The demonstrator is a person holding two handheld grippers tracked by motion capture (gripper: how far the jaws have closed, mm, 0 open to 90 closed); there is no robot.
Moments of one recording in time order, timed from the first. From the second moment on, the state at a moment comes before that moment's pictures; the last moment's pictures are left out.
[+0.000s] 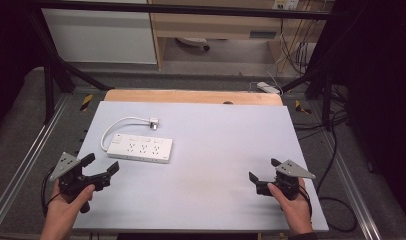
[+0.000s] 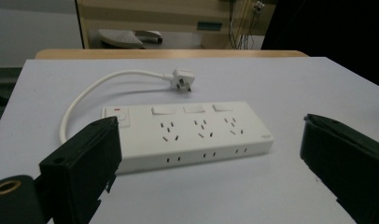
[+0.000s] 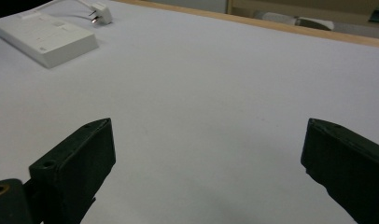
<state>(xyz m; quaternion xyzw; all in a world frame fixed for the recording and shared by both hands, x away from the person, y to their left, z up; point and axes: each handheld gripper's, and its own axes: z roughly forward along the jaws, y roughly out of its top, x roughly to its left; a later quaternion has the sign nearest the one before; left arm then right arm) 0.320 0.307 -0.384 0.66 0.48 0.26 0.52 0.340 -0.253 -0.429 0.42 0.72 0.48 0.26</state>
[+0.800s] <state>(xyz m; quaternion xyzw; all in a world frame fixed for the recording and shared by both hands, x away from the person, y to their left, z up) 0.336 0.290 -0.325 0.67 0.44 0.27 0.53 0.341 -0.251 -0.431 0.43 0.72 0.48 0.25</state>
